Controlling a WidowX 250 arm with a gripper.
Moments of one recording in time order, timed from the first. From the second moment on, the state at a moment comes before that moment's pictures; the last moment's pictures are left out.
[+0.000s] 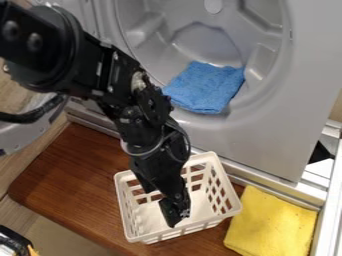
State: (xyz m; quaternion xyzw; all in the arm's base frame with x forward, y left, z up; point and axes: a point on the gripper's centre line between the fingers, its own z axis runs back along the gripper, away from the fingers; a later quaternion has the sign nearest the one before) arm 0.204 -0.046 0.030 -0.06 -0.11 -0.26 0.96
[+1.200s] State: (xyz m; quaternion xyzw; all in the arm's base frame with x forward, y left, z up) arm 0.335 -0.013 0.078 0.00 -0.19 -0.20 0.96
